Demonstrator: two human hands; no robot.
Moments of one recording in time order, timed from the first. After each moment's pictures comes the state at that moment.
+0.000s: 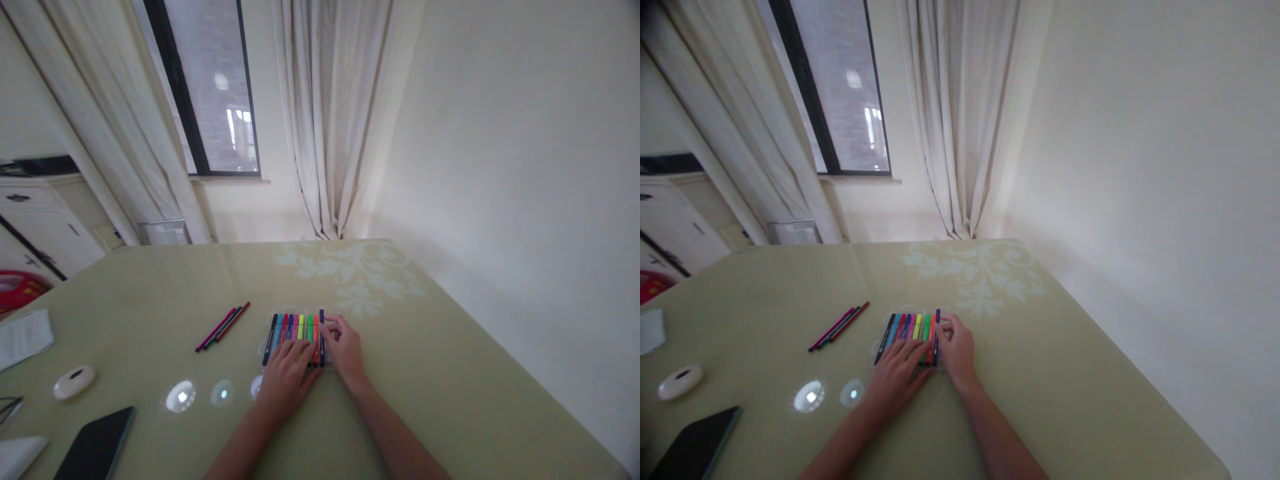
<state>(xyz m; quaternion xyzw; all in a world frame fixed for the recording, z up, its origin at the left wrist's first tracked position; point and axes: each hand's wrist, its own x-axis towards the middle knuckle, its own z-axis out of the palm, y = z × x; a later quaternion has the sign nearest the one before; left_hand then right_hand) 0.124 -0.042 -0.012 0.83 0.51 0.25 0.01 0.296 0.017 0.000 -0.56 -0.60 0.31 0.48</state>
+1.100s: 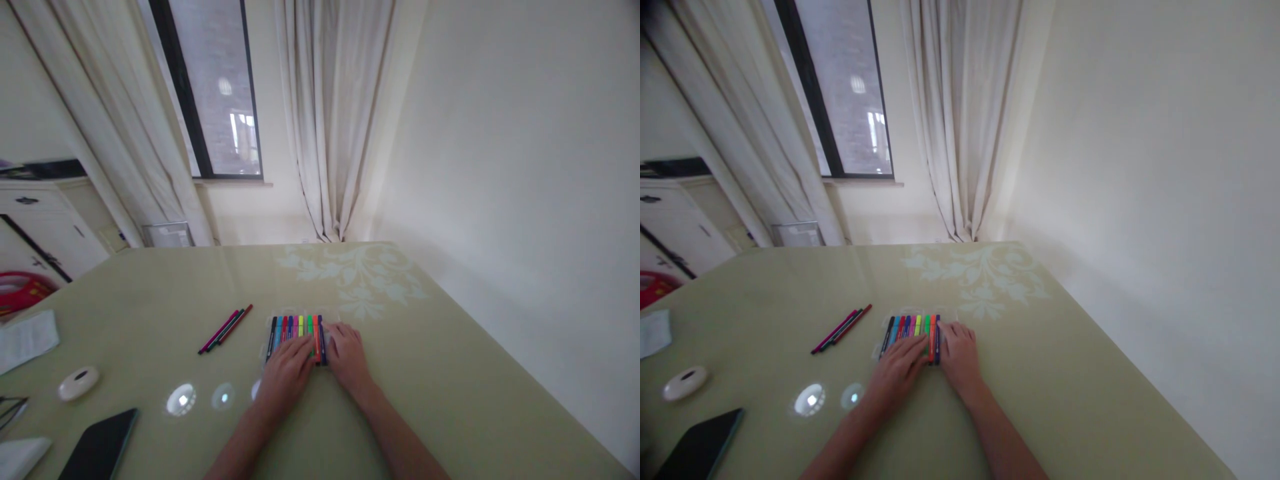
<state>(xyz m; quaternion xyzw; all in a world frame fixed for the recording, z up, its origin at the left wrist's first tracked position) 0.113 -0.024 -0.015 0.81 0.50 0.30 0.00 0.308 0.009 -0.003 -0.54 -0.78 0.10 0.31</state>
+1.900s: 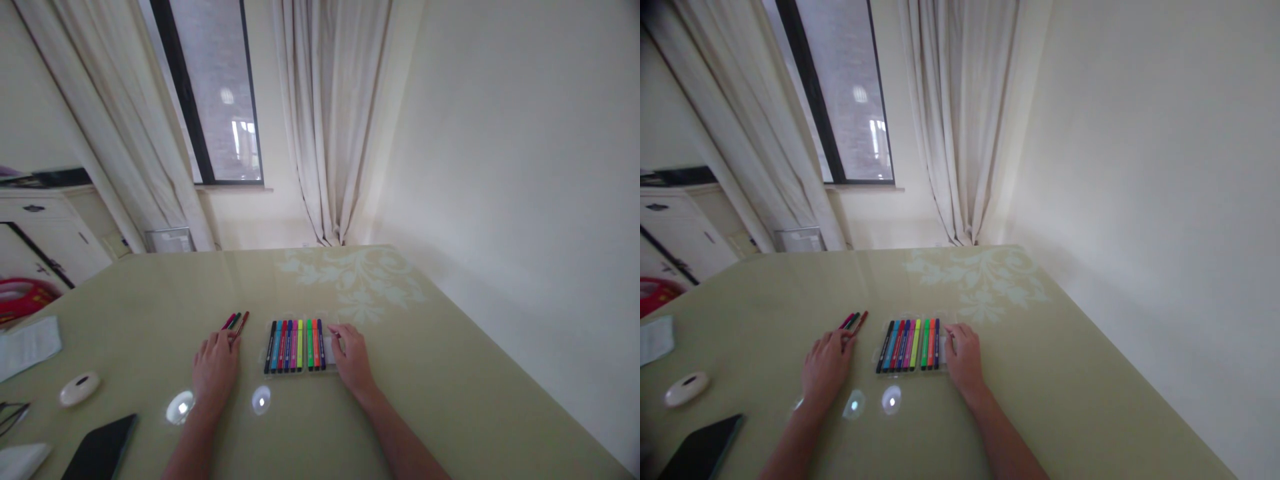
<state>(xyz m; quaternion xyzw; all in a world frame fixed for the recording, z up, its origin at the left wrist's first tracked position) 0.004 -0.016 -0.002 0.57 0.80 0.16 -0.08 0.314 0.017 -0.004 -0.52 -0.72 0.16 0.43</state>
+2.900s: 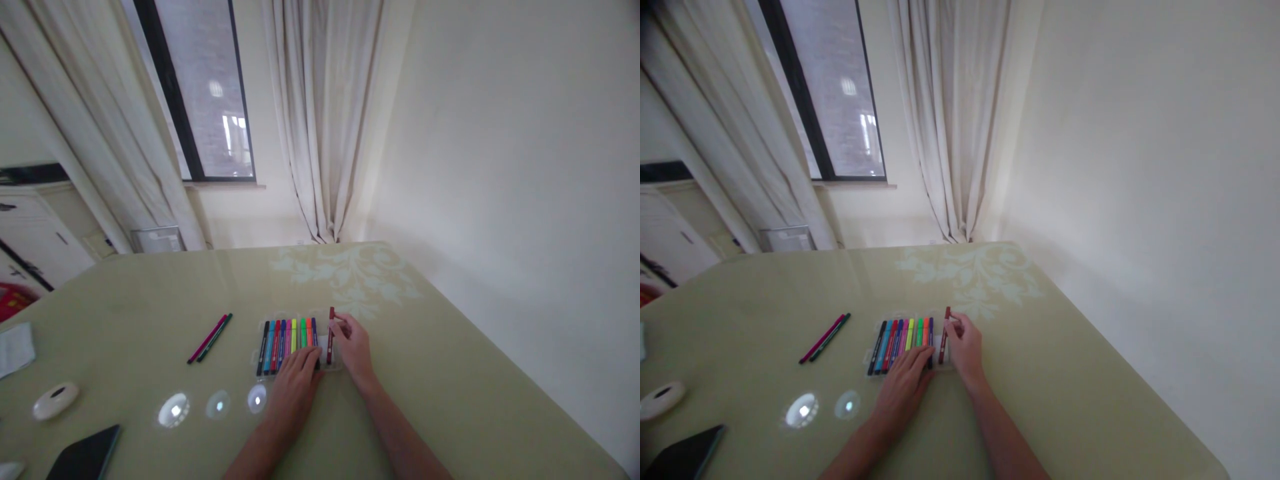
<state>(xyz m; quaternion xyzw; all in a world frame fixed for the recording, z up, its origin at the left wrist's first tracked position) 0.150 -0.038 -0.033 0.81 0.51 0.29 0.02 0.321 0.031 0.004 -0.54 -0.55 0.35 0.54</state>
